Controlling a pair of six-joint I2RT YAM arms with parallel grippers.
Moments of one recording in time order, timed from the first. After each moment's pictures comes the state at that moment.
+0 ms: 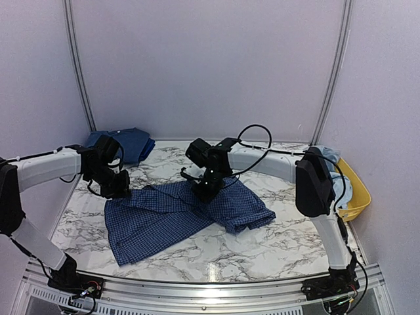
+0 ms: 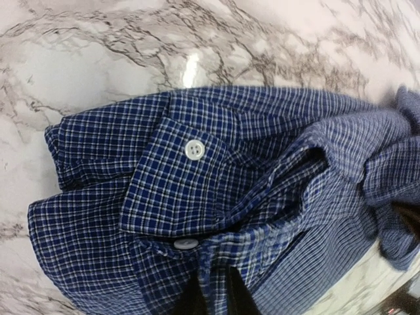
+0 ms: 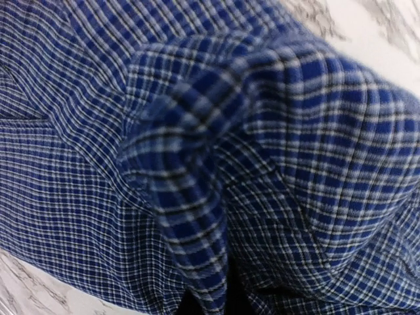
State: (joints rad) left arm -0.35 1.48 1.00 -0.69 0.15 -0.57; right arm 0.88 2.32 2.03 -0.98 -0.01 0.01
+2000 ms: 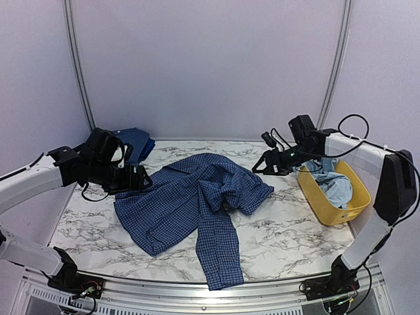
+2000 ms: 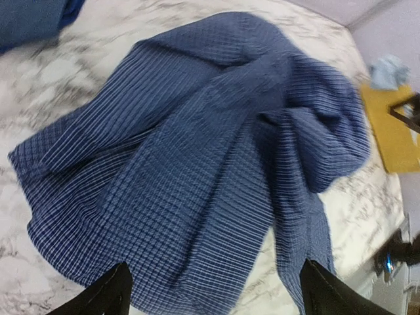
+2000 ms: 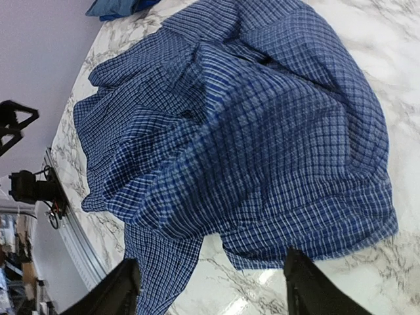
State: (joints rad) left arm -0.64 1.19 1.03 -0.64 0.10 -0.54; right arm 0.29 1.62 1.27 -0.64 -0.68 0.10
